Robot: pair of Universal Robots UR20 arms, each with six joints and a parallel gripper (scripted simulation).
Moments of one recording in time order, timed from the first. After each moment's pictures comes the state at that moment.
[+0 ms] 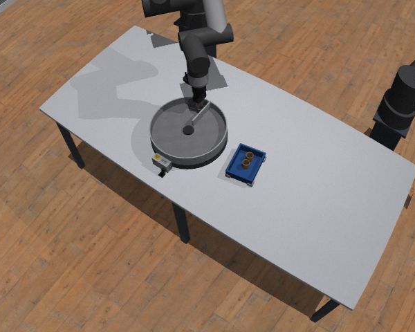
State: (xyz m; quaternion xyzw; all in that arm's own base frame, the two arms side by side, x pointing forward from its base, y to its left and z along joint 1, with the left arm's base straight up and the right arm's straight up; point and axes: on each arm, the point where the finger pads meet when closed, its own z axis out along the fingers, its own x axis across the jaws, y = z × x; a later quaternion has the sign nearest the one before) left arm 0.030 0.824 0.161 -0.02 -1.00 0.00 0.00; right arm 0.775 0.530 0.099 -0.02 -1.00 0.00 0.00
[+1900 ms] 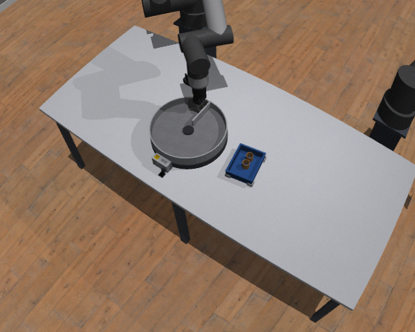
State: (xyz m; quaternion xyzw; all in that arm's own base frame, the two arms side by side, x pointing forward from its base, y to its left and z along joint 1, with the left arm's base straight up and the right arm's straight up) left arm 0.030 0.824 0.161 -0.02 -1.00 0.00 0.00; right arm 0.776 0.530 0.089 -0.02 -1.00 0.00 0.00
